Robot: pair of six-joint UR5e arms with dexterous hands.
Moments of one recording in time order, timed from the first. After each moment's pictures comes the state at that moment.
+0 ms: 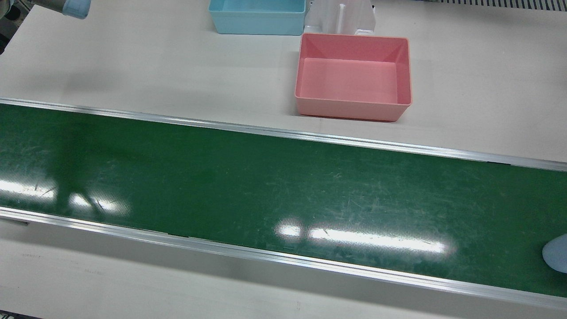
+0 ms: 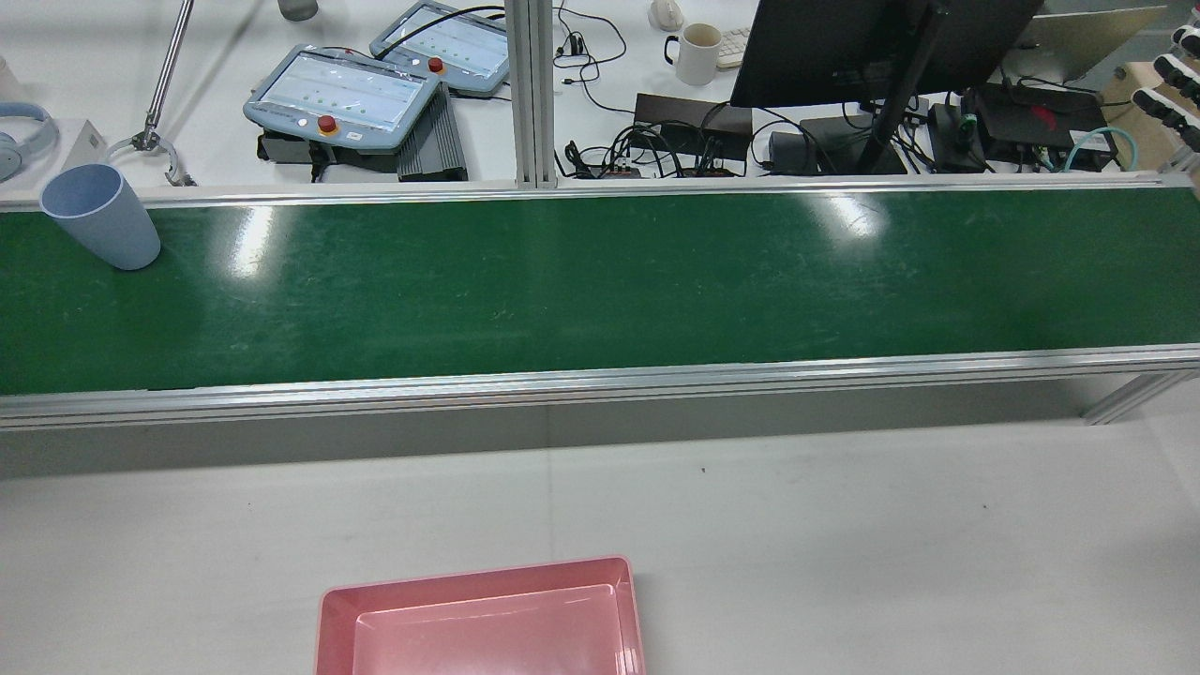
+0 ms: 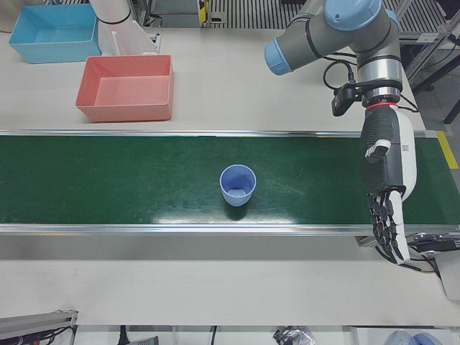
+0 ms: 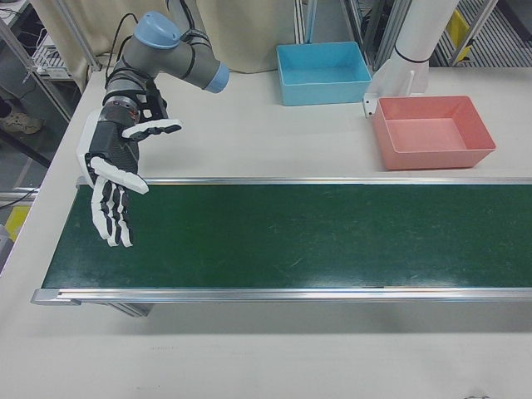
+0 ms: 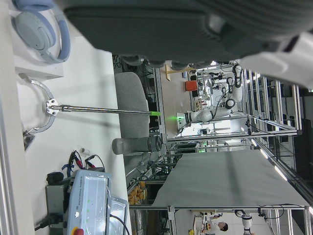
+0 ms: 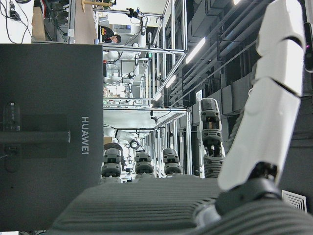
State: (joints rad) left arm -1.42 -1.85 -1.73 0.59 1.61 0.10; right arm 1.30 -1.67 1.84 -3.07 -1.28 -0.03
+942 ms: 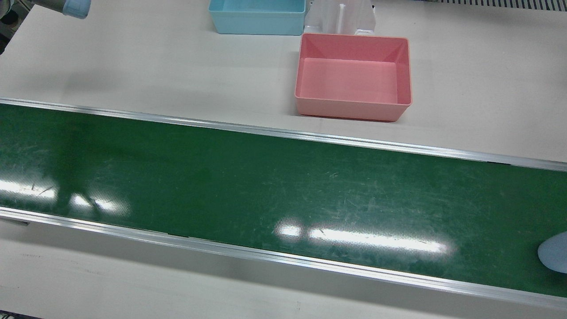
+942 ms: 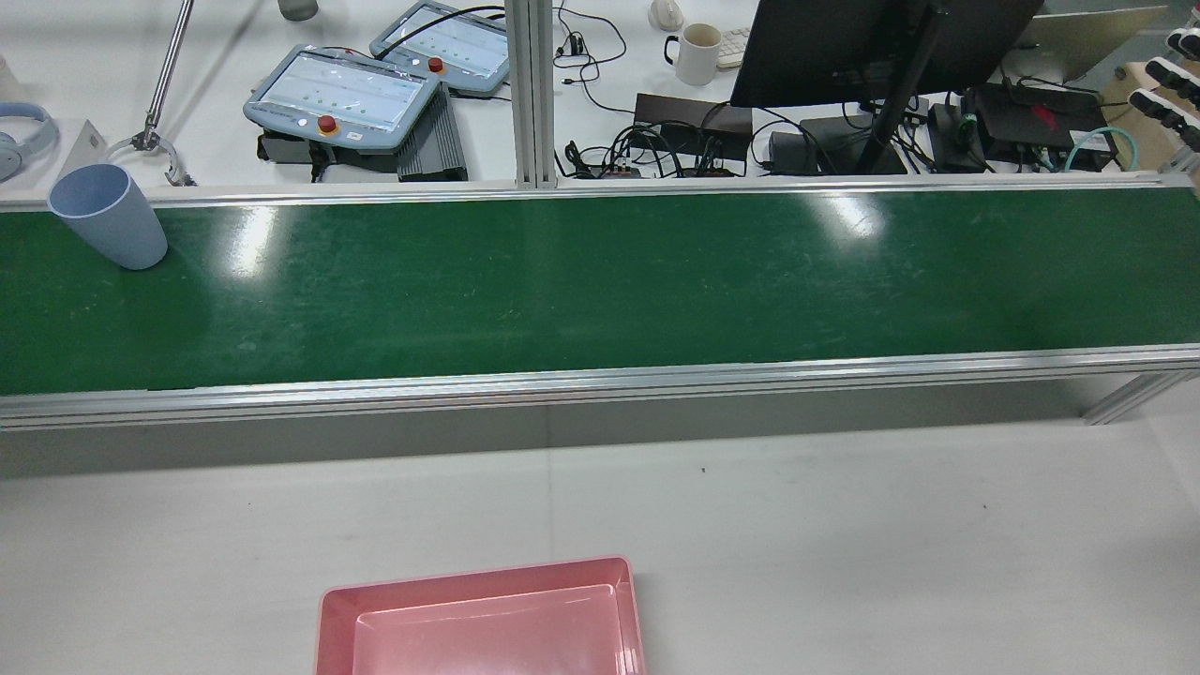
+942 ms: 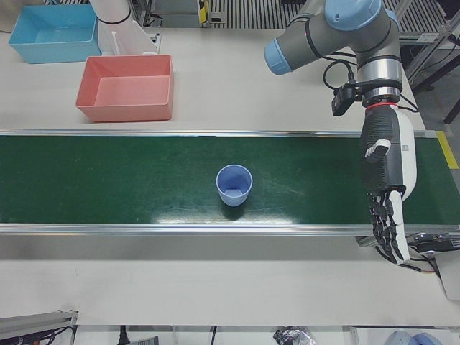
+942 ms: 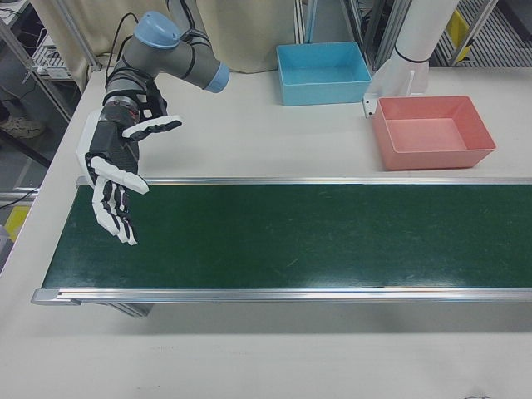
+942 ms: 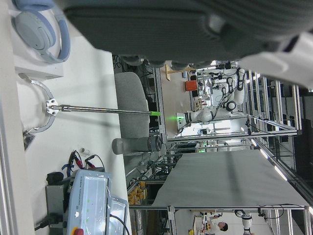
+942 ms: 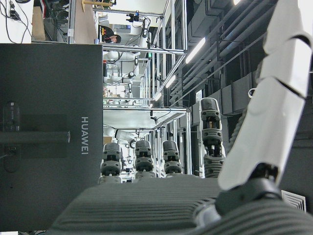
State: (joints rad) left arm -1.42 -1.85 -1.73 0.59 1.61 0.09; right arm 1.30 -1.67 1.84 -3.07 -1.28 -0.04
